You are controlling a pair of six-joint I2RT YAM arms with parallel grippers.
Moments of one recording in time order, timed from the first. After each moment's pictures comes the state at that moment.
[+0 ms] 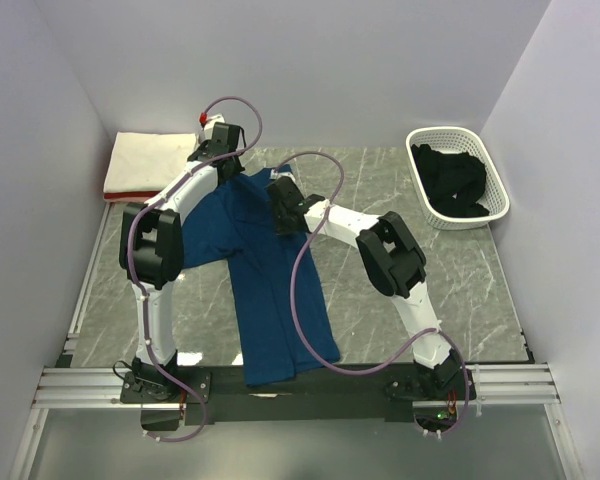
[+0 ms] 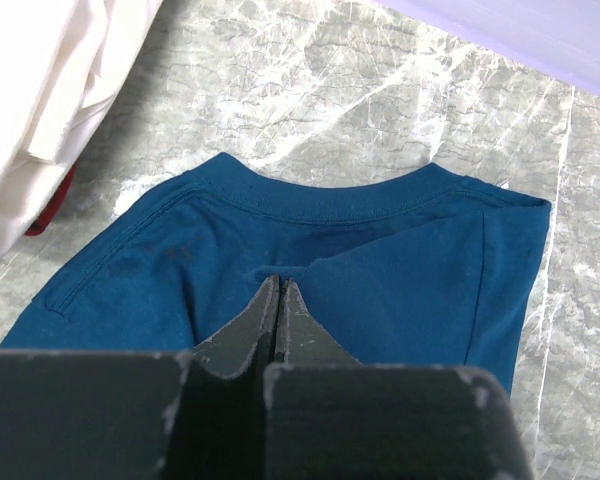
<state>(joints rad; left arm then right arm) -0.28 2.11 1.79 -0.39 -0.36 -0.51 0.71 2.28 1.75 -0.35 0.16 0.41</state>
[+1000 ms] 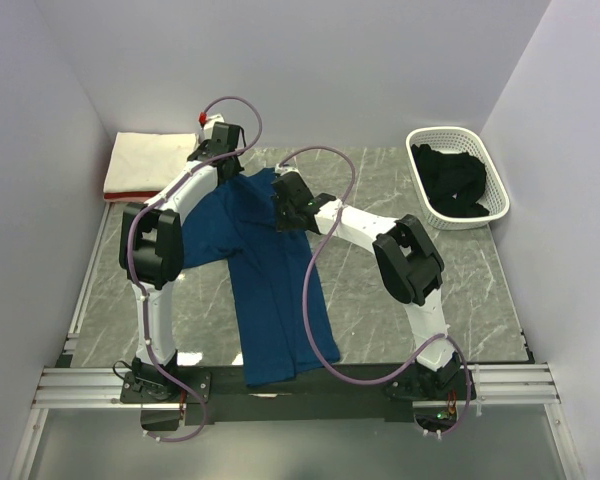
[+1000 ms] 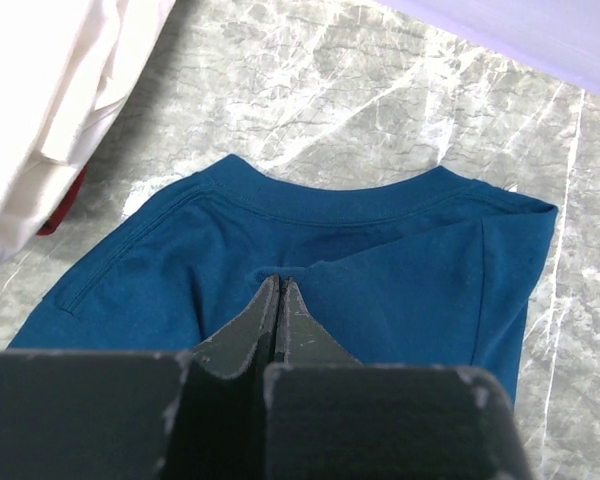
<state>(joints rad) -0.28 2.11 1.80 -0.39 -0.37 -0.51 0.71 2.12 1.63 -0.31 0.13 0.41</state>
